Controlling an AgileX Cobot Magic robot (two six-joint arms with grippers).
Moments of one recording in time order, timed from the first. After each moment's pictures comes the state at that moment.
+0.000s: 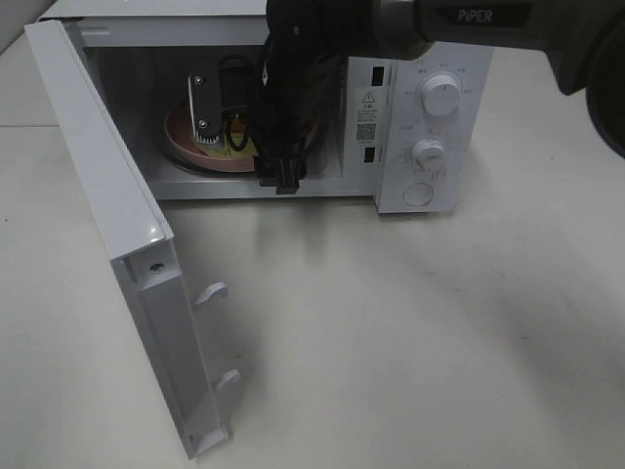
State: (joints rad) left arm 0.06 0.00 -0.50 -0.05 1.05 0.03; right arm 0.65 2.29 -1.90 -0.15 0.63 -1.04
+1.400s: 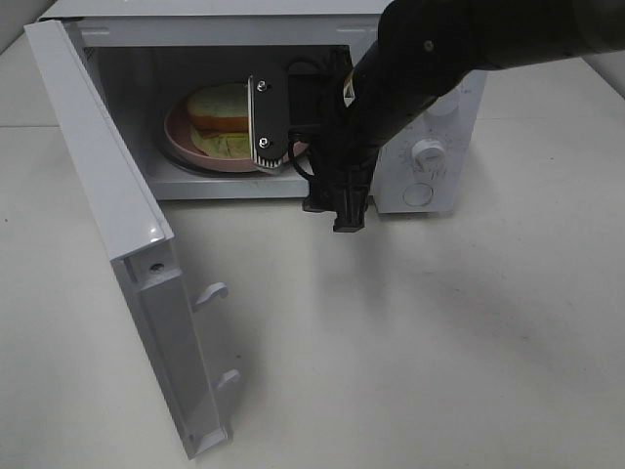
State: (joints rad) left arm 0.06 0.00 -0.50 -0.05 1.05 0.03; right arm 0.65 1.85 -1.26 -0.16 0.35 -0.93
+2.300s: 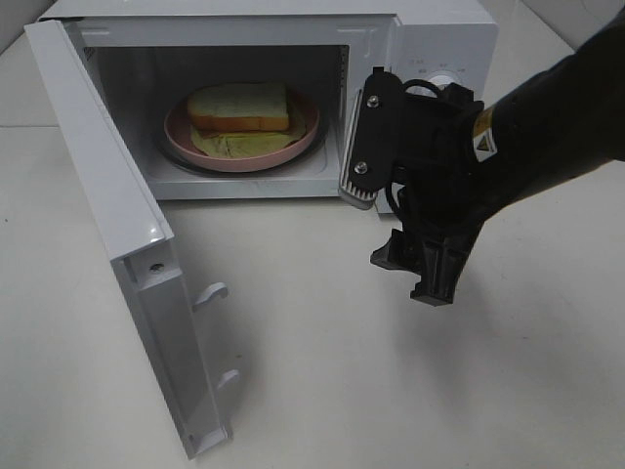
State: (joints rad) left arm 0.06 0.00 -0.50 -0.05 1.05 0.03; right arm 0.65 1.45 -0.83 -0.16 0.32 -0.63
